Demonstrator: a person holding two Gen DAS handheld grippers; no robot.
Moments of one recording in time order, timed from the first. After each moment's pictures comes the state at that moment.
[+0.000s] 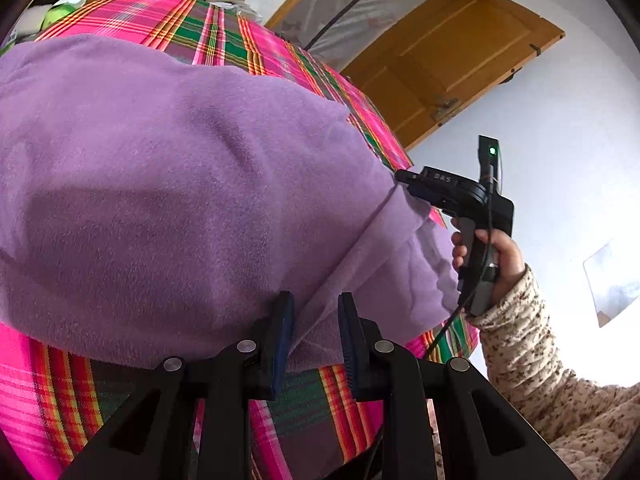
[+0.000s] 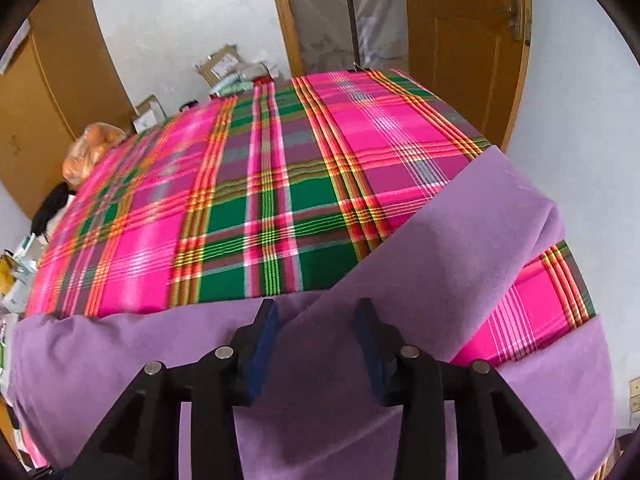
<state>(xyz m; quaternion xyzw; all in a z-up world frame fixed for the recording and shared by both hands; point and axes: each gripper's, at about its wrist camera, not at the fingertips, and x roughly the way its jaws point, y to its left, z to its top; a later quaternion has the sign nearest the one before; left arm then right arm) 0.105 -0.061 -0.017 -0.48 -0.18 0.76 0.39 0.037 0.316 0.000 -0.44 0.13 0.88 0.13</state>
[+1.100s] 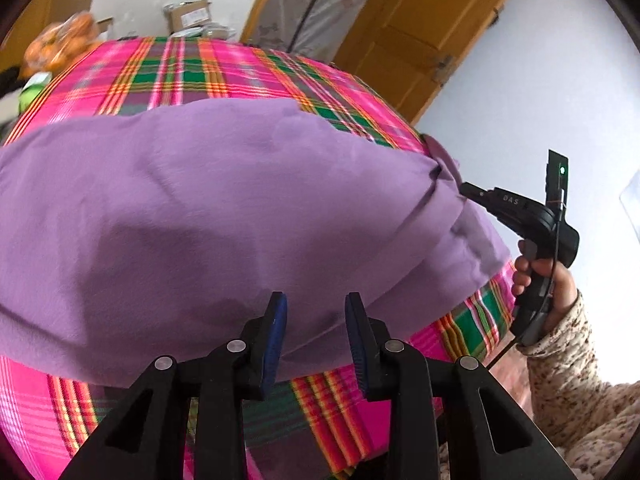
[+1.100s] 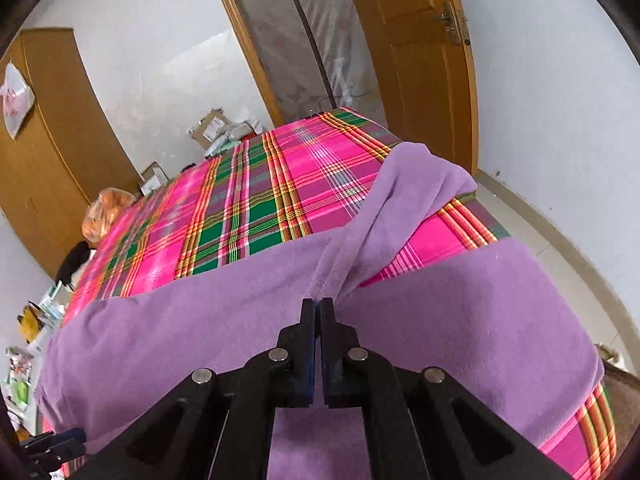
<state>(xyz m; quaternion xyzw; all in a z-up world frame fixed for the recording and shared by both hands) 0.122 -0.013 0.010 -0.46 -0.03 0.80 0.38 0.166 0.358 0.012 -0.33 0.22 0.91 0.14</state>
